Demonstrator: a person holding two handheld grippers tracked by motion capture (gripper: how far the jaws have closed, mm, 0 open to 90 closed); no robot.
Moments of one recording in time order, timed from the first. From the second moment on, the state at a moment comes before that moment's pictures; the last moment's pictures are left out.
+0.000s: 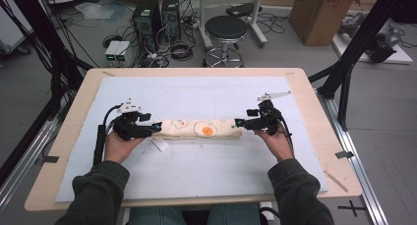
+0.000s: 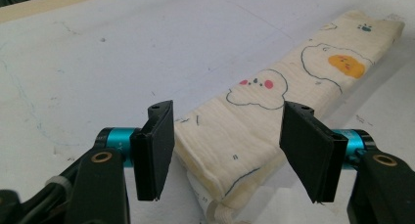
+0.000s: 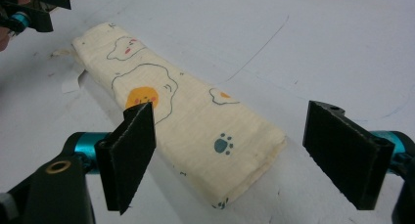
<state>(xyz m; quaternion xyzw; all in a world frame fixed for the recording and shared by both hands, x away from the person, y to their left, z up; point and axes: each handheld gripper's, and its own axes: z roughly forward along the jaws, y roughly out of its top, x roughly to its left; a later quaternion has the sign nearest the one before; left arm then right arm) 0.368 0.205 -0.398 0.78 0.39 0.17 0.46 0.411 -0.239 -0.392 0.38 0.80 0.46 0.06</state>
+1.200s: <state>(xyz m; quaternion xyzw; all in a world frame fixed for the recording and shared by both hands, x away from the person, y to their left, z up) 0.343 0.207 -0.391 0.79 0.37 0.16 0.45 0.384 -0.263 -0.394 0.39 0.79 0.47 0.08</state>
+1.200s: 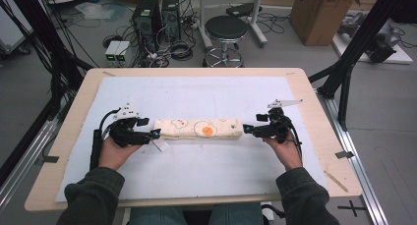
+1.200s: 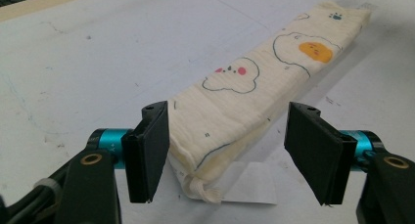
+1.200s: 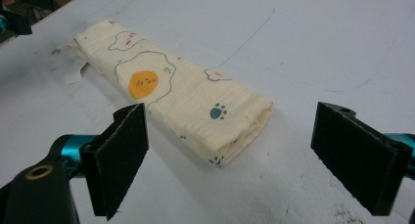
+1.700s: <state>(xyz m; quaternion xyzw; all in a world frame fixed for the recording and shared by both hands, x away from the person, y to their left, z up) 0.309 0.217 -0.401 0.79 0.37 0.17 0.45 0.354 -0.278 -0.400 0.39 0.79 0.46 0.09</state>
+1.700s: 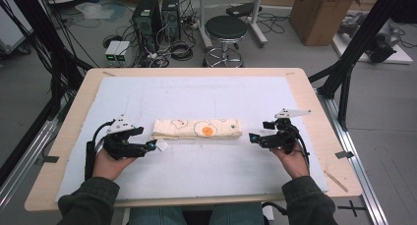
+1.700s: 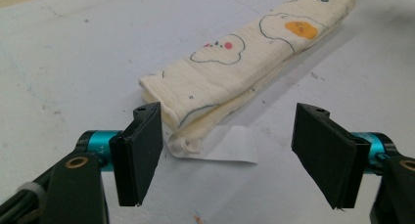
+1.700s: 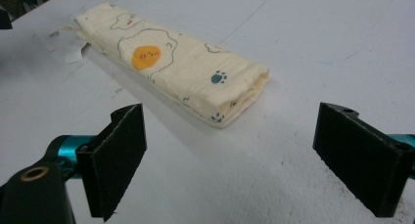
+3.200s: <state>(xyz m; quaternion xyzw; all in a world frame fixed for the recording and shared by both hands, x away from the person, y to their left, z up) 0.253 0.249 -0.423 0.78 0.39 0.19 0.45 0.293 -0.311 -0.430 0.41 0.79 0.45 0.11</state>
